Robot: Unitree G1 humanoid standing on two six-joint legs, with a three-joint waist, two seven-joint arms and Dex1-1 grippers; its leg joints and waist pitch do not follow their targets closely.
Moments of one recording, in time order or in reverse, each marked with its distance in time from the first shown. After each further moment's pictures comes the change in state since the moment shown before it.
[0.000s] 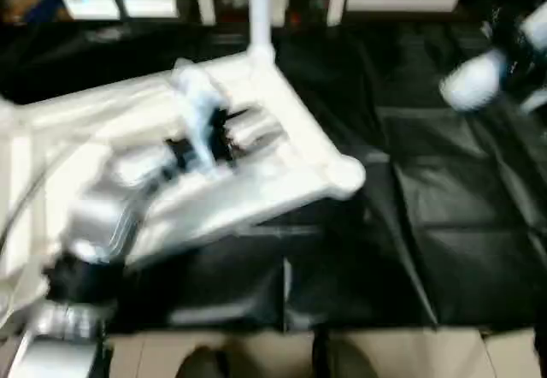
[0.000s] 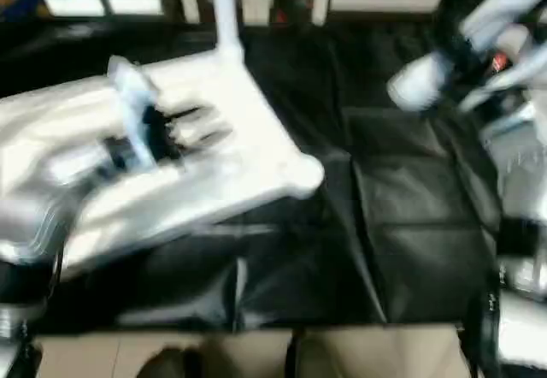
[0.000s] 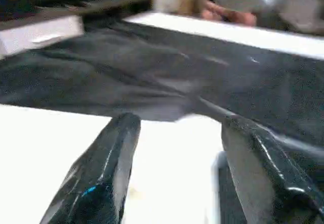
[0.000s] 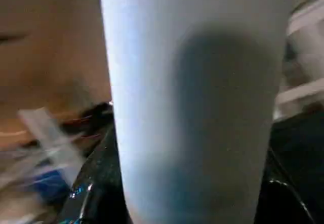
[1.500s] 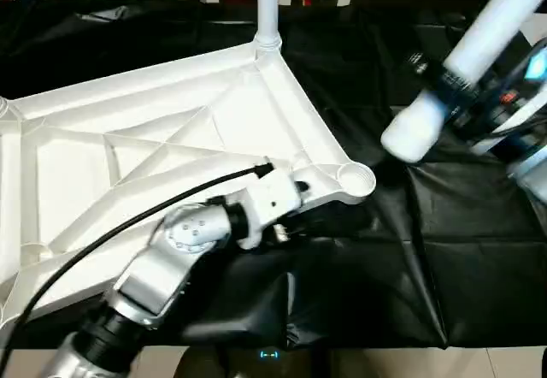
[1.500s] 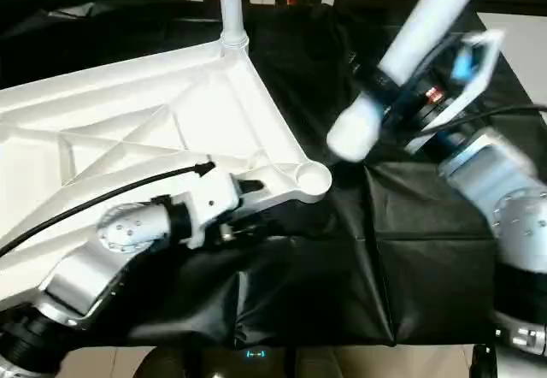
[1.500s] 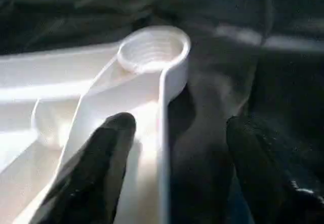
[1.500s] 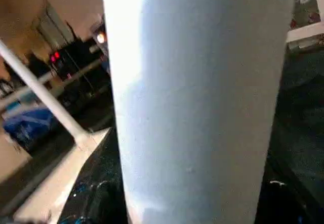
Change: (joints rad) left arm 0.131 0.005 -0.211 -0.055 0.304 -0.083 0.048; right arm 0.140 0.010 0.103 -0.391 -0.031 0.107 -0.238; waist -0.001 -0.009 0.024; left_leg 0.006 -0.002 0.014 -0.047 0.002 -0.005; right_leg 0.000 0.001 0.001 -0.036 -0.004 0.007
